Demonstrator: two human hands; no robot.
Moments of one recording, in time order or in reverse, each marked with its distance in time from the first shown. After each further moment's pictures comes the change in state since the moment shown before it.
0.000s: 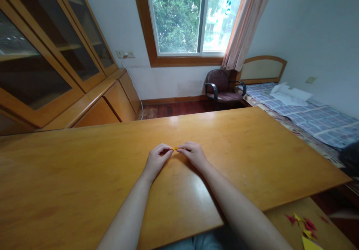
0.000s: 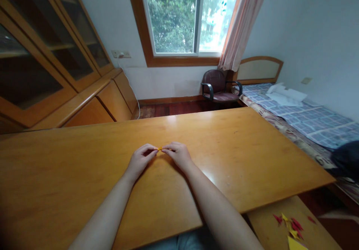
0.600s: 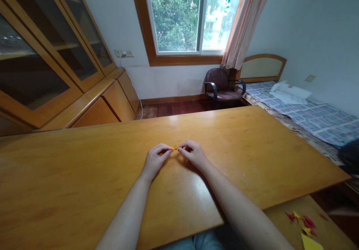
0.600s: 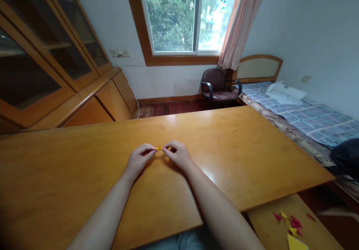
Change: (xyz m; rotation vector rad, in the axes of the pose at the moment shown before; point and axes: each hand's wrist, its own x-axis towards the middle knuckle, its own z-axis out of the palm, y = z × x) left_hand -0.002 0.001 -0.001 -0.064 0.031 0.037; right_hand -0.003 -0.013 -0.002 0.050 0.042 0.073
